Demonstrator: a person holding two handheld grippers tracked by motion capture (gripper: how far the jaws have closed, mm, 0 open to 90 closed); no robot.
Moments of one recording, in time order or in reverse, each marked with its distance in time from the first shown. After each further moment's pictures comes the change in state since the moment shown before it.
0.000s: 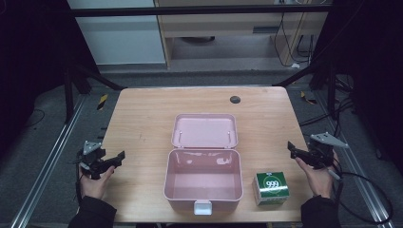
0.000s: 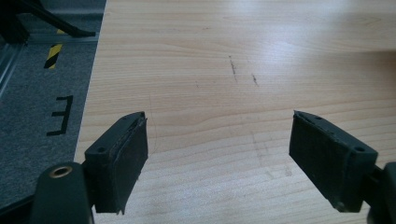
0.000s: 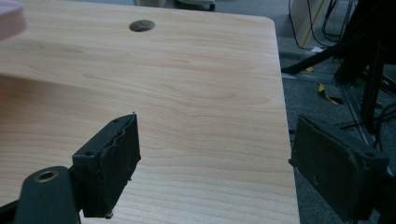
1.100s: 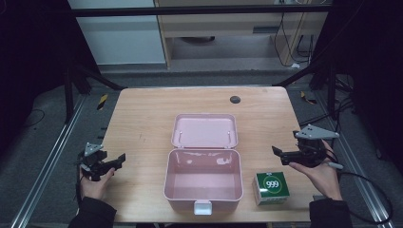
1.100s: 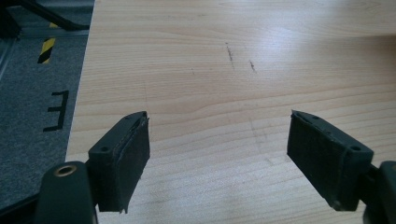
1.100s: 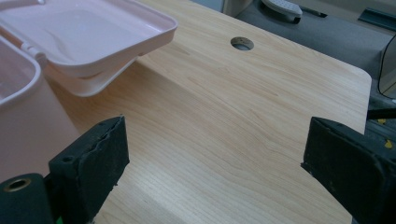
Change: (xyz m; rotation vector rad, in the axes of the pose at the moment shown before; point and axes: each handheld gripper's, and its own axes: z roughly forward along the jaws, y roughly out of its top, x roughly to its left) left arm 0.001 -0.007 0.001 0.048 -0.012 0.034; right arm 0.046 0.046 -0.029 0.045 0.285 -0.292
